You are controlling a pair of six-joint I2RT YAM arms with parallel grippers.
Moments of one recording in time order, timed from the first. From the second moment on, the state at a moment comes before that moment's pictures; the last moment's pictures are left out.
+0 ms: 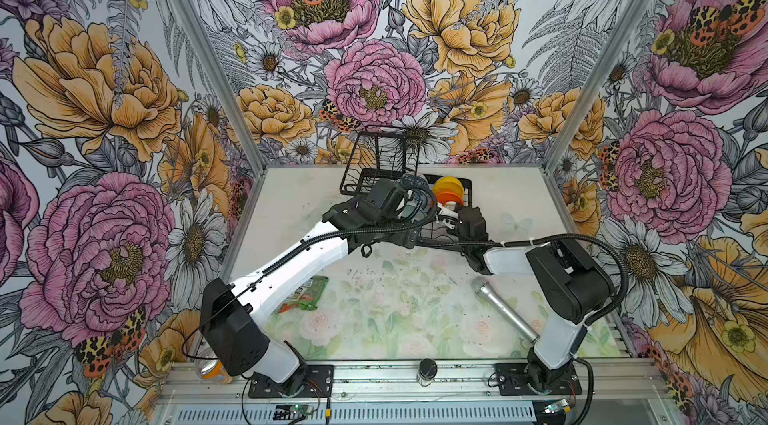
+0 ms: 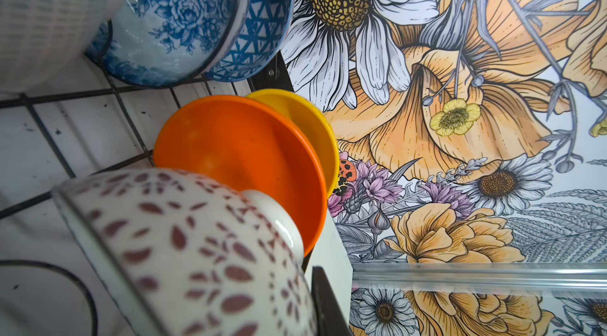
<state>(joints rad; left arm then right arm) -0.76 1.50 1.44 -0.77 -0.08 -0.23 0.44 1.80 0.79 0.68 0.40 -1.02</state>
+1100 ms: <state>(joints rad) -0.76 1.47 1.42 -0.77 -0.08 -0.24 0.46 1.79 0.77 0.65 0.37 -0.90</state>
